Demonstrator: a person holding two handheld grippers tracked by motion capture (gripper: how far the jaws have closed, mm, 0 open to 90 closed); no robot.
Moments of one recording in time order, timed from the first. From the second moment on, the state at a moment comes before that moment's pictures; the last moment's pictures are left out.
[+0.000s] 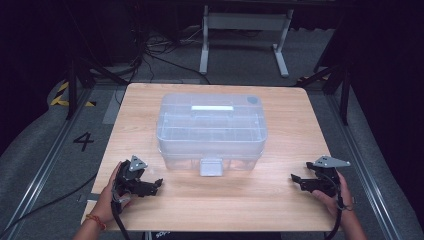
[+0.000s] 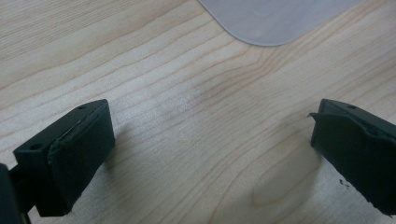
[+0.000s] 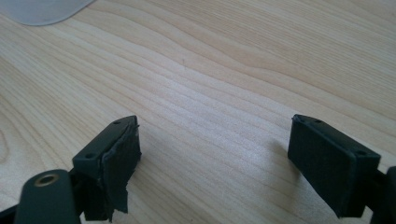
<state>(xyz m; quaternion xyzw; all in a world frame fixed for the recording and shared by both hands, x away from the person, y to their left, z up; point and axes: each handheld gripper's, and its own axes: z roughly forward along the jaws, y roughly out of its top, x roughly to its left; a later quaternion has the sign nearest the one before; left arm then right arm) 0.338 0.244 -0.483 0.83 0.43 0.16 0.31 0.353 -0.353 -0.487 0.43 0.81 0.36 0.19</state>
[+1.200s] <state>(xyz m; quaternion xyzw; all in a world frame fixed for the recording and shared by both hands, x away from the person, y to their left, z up) 0.338 0.261 -0.483 0.85 0.38 0.14 0.32 0.373 -0.344 -0.416 0.38 0.80 0.41 0.23</state>
